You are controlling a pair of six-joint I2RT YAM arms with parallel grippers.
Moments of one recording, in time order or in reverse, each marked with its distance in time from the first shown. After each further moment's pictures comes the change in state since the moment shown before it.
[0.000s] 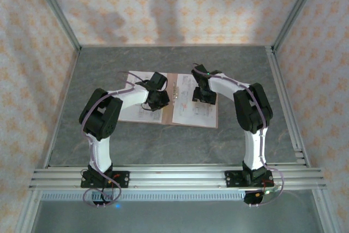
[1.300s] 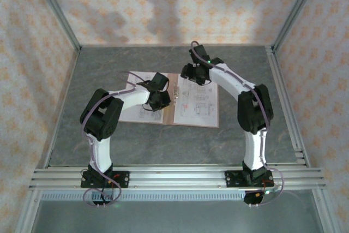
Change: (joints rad) left arm -0.018 0.001 0.003 0.001 -0.016 -0.008; right arm 0.011 0.020 0.271 0.155 -0.179 0.095
